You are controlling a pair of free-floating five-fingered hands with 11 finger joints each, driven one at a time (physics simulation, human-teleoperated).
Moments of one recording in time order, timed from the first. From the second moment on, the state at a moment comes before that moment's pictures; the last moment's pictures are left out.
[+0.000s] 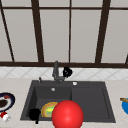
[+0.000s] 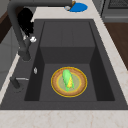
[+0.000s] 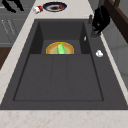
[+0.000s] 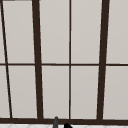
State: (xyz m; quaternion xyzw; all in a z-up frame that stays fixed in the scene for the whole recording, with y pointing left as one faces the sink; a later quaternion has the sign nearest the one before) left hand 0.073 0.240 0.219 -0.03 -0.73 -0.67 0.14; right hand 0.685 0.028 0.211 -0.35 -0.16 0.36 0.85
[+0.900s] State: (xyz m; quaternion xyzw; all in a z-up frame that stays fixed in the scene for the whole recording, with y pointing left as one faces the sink) left hand 0.073 0.240 0.219 -0.03 -0.73 -0.67 0.14; right hand 0.711 0.098 0.215 -0.55 0.08 0.11 0.82
